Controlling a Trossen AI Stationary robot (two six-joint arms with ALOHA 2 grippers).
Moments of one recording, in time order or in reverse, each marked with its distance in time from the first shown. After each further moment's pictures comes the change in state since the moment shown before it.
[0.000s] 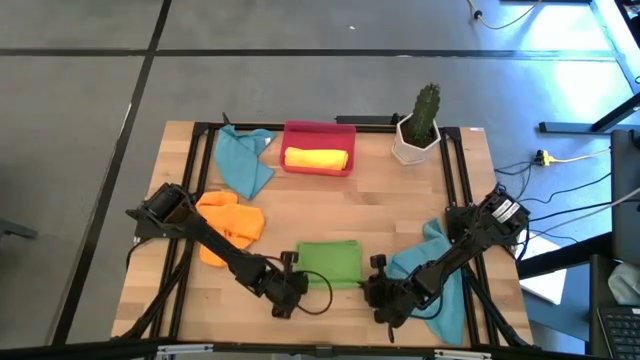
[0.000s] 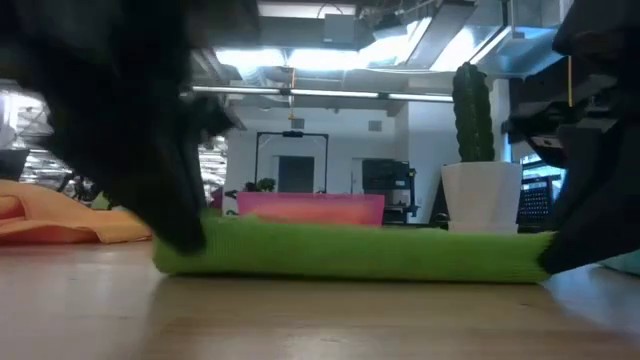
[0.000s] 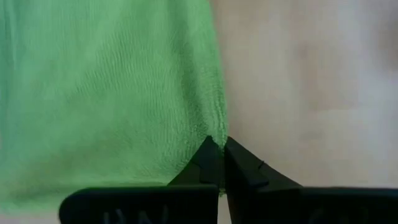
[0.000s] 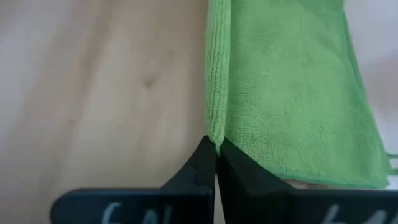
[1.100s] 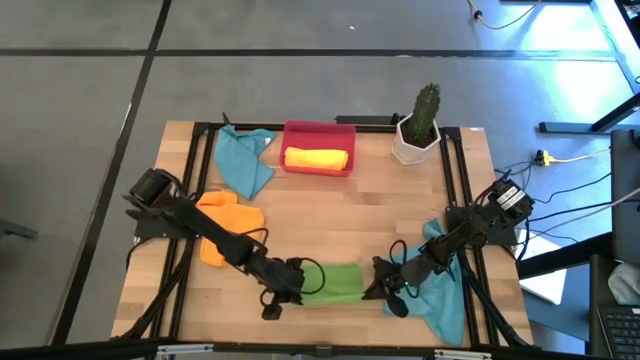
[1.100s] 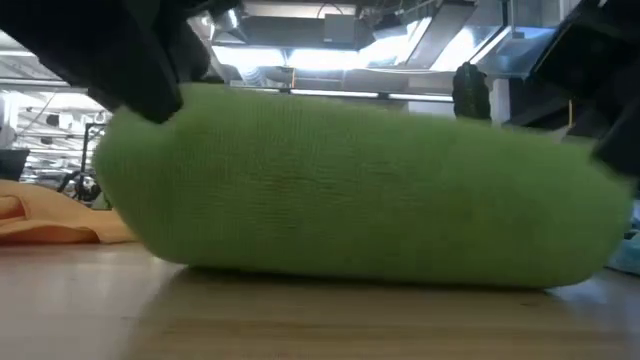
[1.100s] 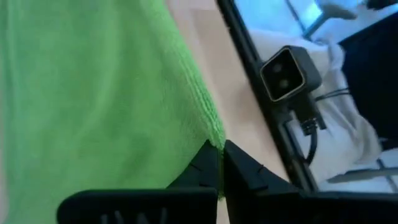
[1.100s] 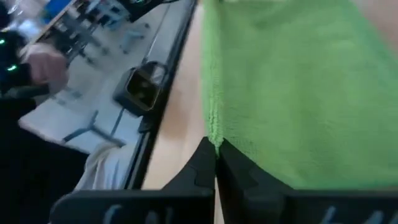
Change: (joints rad) left arm 0.079 -0.167 -0.265 0.527 0.367 0.018; right arm -0.116 -0.091 -0.444 1.029 -0.441 0.337
